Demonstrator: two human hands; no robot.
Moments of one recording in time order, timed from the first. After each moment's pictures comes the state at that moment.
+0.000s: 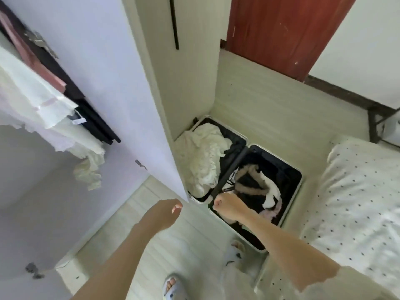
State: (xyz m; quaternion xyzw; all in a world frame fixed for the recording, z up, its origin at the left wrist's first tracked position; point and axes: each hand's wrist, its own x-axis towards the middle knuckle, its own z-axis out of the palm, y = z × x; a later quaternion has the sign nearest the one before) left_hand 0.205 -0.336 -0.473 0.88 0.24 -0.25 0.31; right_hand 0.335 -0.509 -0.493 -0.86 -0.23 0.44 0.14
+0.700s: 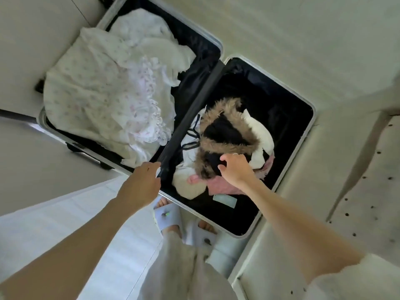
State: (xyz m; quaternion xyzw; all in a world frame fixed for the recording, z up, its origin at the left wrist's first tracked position) left_hand 0.426 -0.407 -0.893 0.89 0.19 -0.33 0.27; right_hand 0.552 -0.616 -0.900 -0.89 -0.11 0.44 0.08
